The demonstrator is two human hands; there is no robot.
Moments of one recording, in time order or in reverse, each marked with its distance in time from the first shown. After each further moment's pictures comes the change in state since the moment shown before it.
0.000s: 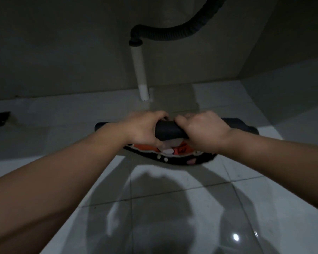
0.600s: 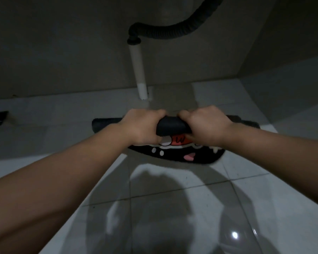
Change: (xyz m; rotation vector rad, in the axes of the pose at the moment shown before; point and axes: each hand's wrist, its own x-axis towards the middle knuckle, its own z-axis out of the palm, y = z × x) left_hand 0.003 0.005 0.003 0.176 0.118 0.033; right_hand 0.001 0.011 -0.004 0.013 -0.075 0.106
